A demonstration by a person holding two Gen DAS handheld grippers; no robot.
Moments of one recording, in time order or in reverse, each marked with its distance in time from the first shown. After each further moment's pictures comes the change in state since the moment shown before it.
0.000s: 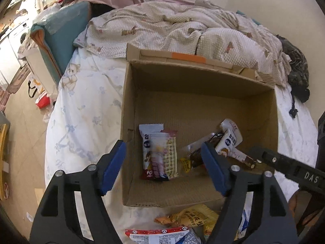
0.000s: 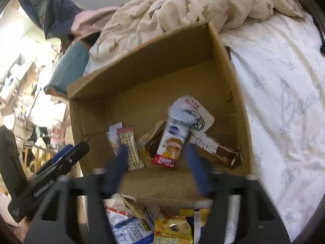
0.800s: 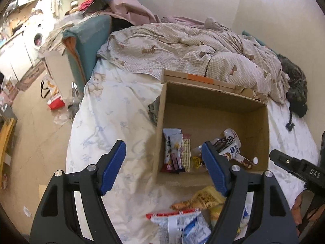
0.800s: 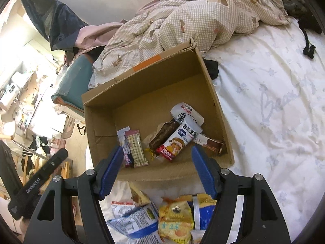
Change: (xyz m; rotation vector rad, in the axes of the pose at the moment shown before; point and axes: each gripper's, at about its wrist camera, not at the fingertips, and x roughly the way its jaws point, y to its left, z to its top) left arm -0.079 0.045 -0.022 -0.084 -0.115 0.025; right arm -0.063 0.008 -0.033 0.005 -0.079 -0.012
